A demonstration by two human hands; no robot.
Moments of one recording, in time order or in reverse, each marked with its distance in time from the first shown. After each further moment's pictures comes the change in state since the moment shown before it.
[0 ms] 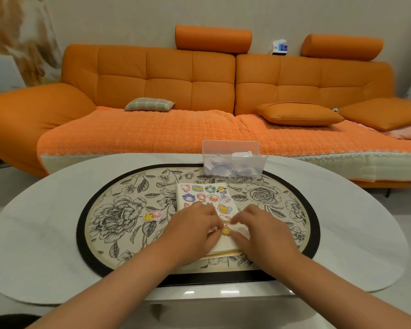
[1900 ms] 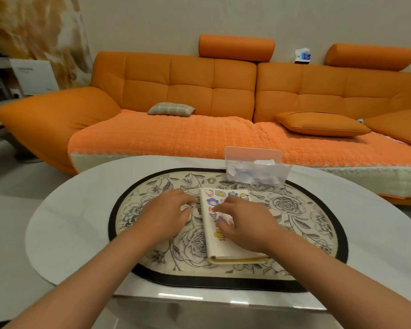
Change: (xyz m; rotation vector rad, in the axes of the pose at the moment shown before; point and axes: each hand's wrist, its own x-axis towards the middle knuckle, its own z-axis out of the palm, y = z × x) left_hand -0.032 -0.077 -0.052 -0.025 0.050 -0.333; right_hand 0.065 -0.052 0.006 -0.014 -0.163 -0.218
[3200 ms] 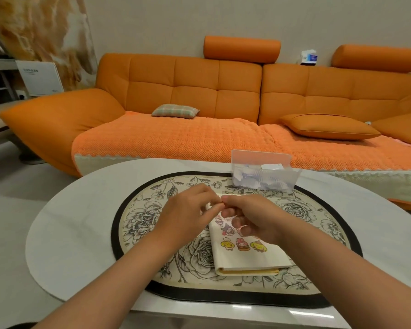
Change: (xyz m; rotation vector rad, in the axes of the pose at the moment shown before) left_hand 0.019 0.015 0.015 -0.221 0.390 0.319; right_hand 0.030 -0.008 -0.026 1.306 -0.255 0.594
